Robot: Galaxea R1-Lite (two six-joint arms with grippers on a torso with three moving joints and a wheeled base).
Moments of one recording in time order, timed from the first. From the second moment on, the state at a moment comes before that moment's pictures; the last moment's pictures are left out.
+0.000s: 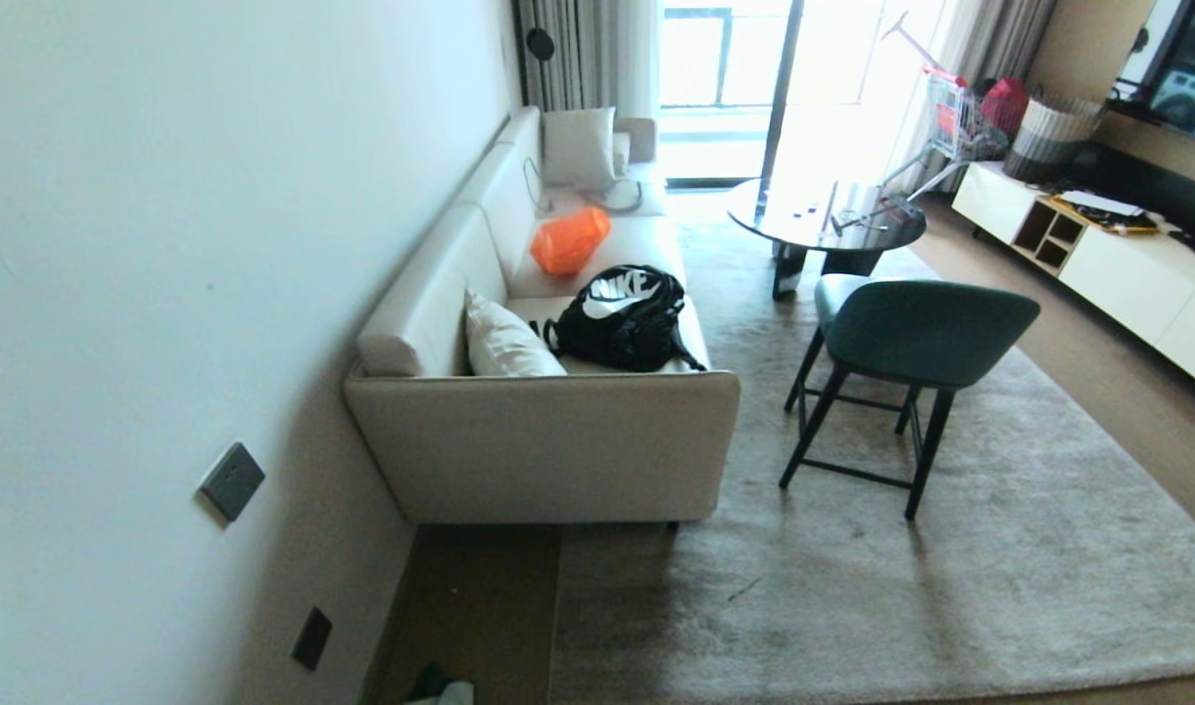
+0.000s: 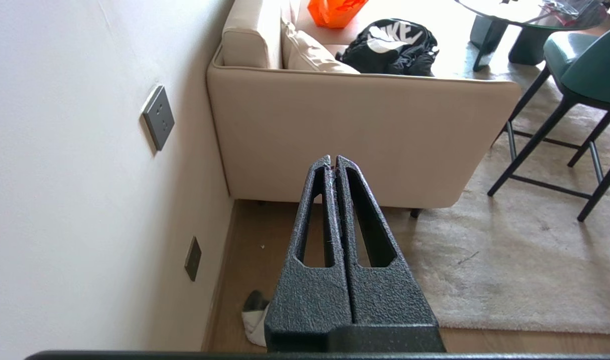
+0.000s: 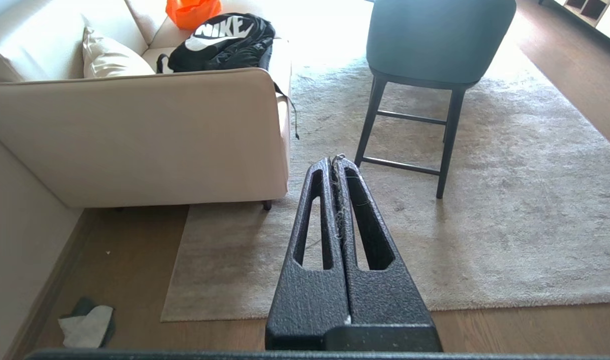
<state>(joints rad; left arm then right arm) 0.00 0.00 0.00 -0.01 0.02 -0.07 0.00 0.00 0.00 0.00 -0.02 0.02</state>
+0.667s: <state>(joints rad) 0.00 0.00 0.00 -0.01 0.02 -0.06 0.00 0.00 0.00 0.00 -0.02 0.02</state>
